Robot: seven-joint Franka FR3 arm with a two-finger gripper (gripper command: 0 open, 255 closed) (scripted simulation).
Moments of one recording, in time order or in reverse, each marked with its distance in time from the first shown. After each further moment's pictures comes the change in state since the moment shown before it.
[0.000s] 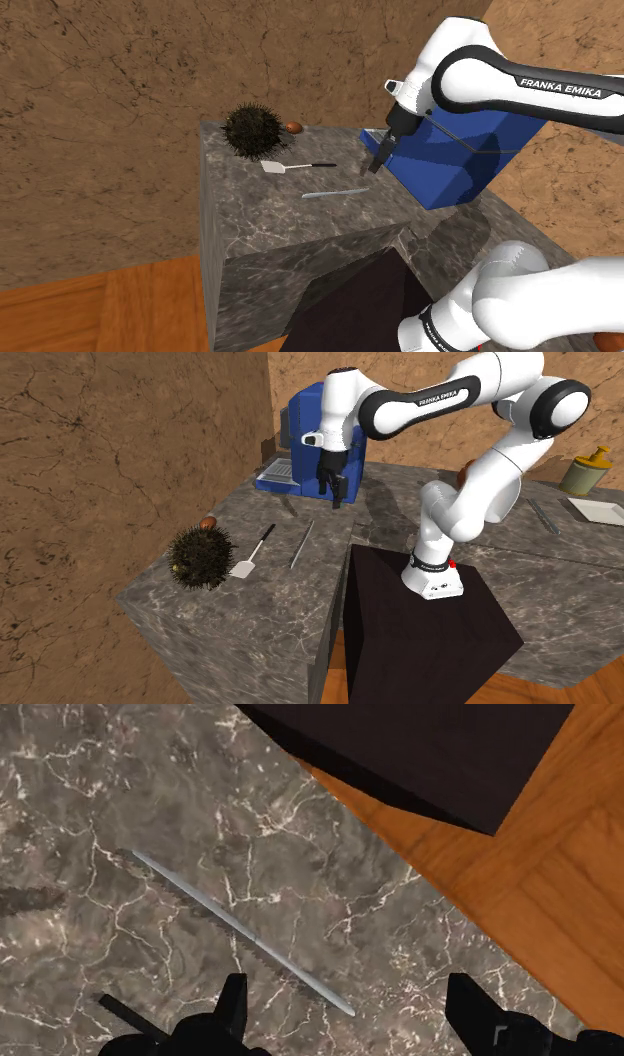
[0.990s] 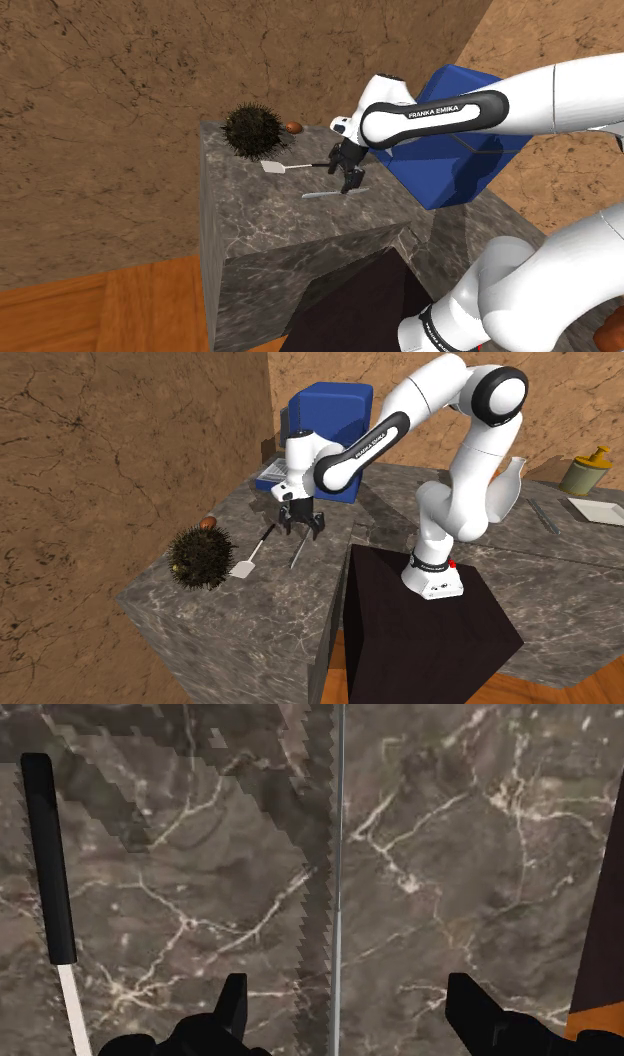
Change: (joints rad) arm 0.190 0.424 -0.211 0.000 -0.011 0.393 -0.888
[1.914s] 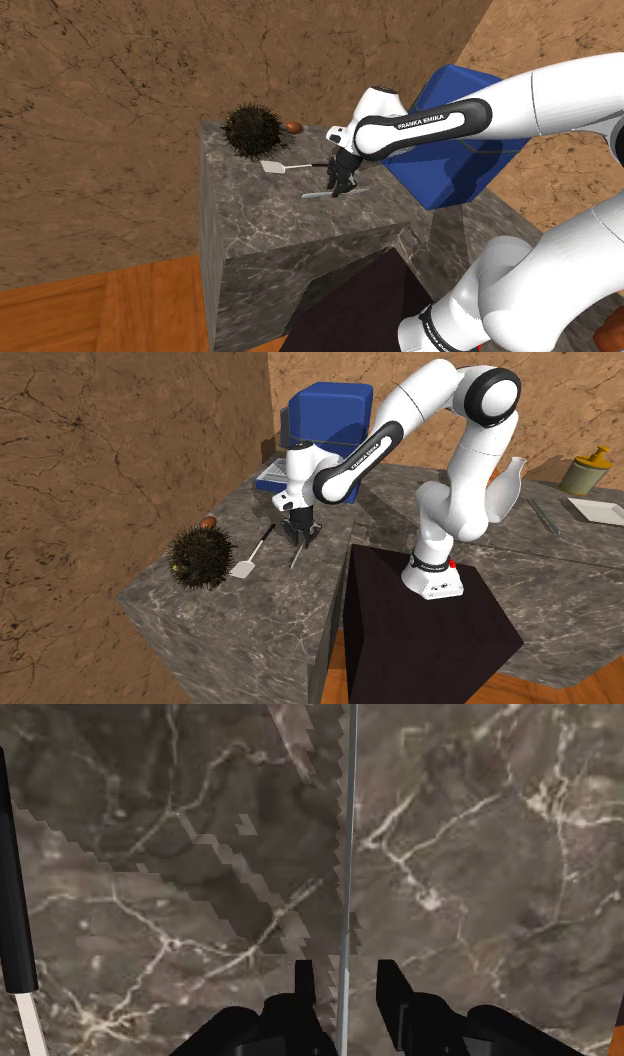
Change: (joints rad) arm 0.006 0.054 -0.006 -0.035 0.018 0.087 -0.022
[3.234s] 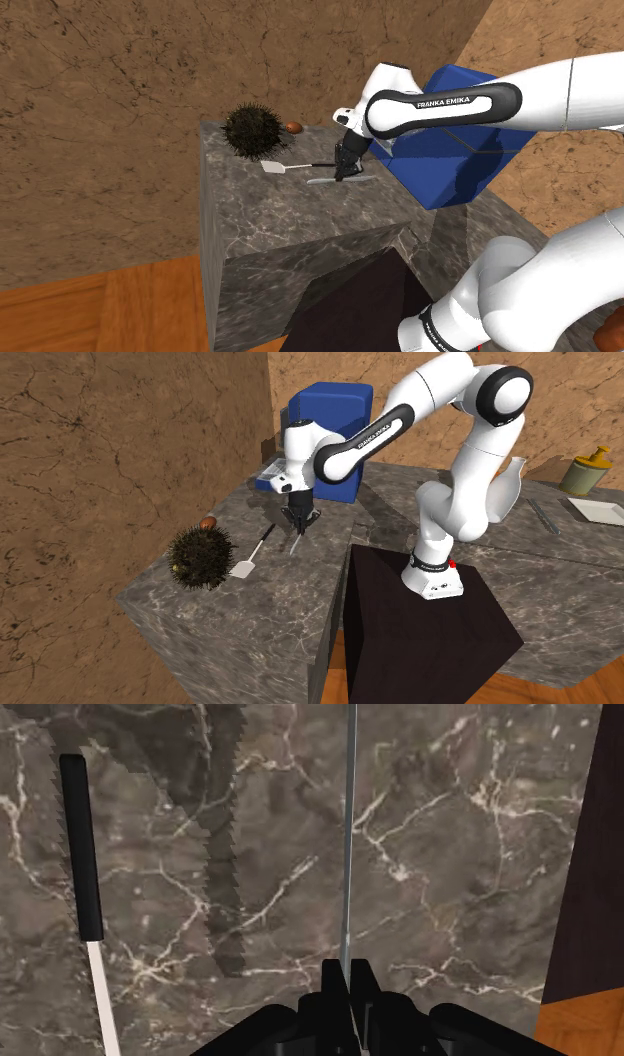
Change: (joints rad) arm -0.007 -0.088 0.011 0.075 -0.028 -0.160 0.025
